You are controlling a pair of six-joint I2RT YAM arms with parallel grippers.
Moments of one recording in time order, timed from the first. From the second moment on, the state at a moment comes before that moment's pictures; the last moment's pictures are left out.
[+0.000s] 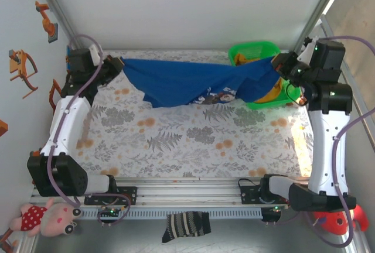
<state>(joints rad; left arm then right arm) -0.04 1.34 1.28 -0.36 0.38 -0.68 -0.05 1.22 1.72 -0.95 -0.38 0.62</state>
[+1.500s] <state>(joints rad) -0.25 1.86 1.27 -0.34 0.45 -0.68 -0.06 1.10 1.15 -0.77 -0.40 0.66</state>
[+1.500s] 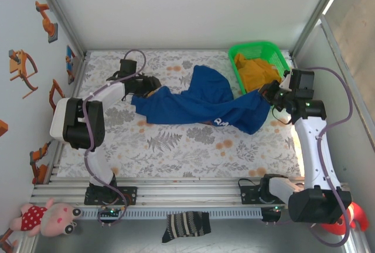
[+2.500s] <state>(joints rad) -0.27 1.89 1.25 -0.31 0.42 -0.63 -0.06 1.10 1.15 -0.77 -0.40 0.66</state>
